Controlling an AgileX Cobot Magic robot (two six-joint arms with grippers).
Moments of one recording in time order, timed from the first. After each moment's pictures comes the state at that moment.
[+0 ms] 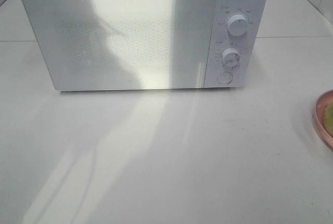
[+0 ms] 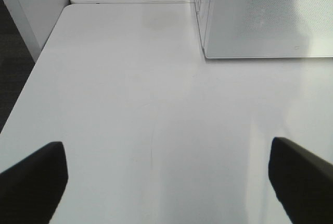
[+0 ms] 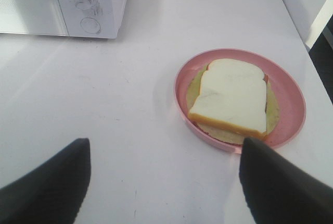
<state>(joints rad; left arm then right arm) -0.01 0.00 -0.50 -0.02 1.04 0.02 0.09 0.00 -0.51 -0.10 1.04 0.05</state>
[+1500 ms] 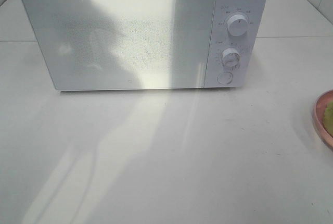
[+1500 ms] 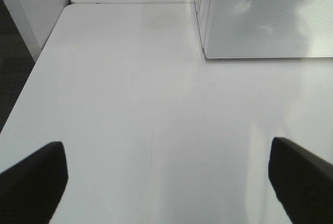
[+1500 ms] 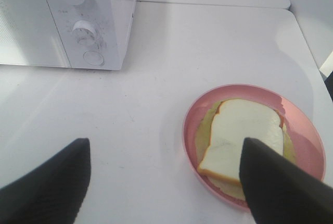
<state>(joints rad) -0.01 0.00 -0.50 -0.02 1.04 0.02 0.09 0.40 -0.56 -0.10 0.73 0.08</state>
